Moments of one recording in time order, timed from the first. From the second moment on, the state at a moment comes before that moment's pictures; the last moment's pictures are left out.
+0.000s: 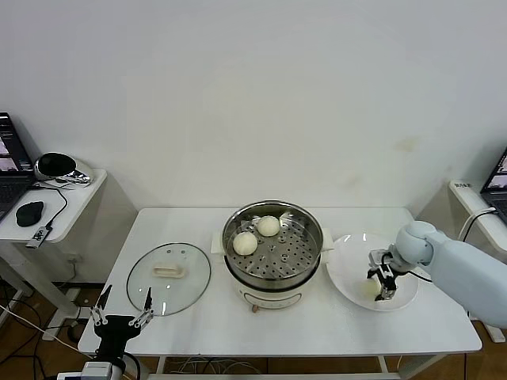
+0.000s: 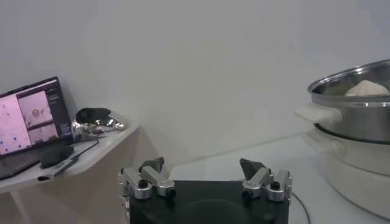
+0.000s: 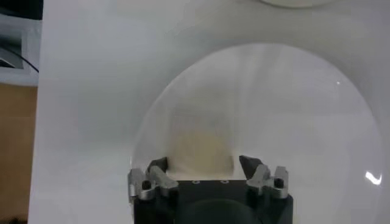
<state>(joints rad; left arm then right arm) 1.74 -1.27 -0.63 -2.15 -0.02 0.07 -0.17 -0.14 0.65 -0.72 1.25 -0.21 -0.19 -1.11</state>
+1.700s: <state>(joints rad) 1.74 -1.29 -0.65 -2.18 -0.04 0.07 -0.17 0.51 1.05 -1.19 1.33 0.12 0.15 -1.12</state>
